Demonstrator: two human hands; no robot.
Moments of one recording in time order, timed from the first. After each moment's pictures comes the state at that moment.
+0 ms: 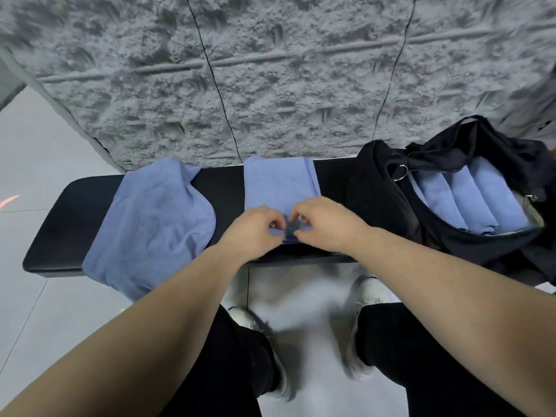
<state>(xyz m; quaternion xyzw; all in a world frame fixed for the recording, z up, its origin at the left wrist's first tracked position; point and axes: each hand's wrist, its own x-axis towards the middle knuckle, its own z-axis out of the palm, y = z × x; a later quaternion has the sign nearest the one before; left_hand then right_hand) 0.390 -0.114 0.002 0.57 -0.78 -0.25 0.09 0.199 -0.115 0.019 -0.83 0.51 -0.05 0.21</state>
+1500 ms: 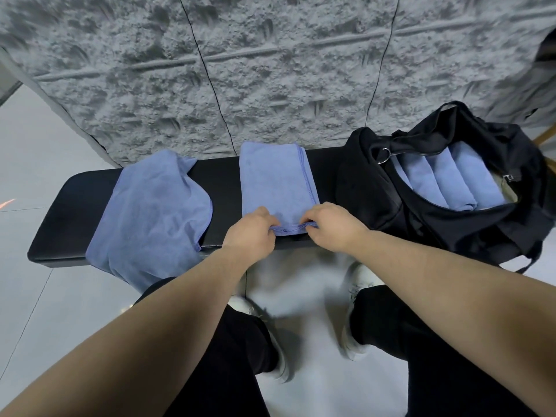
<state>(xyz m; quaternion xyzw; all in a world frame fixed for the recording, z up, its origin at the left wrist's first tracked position) 0.380 -0.078 -0.008 0.60 -0.78 -0.17 0.02 0.175 -0.084 -0.009 -0.80 0.55 -0.04 0.24</state>
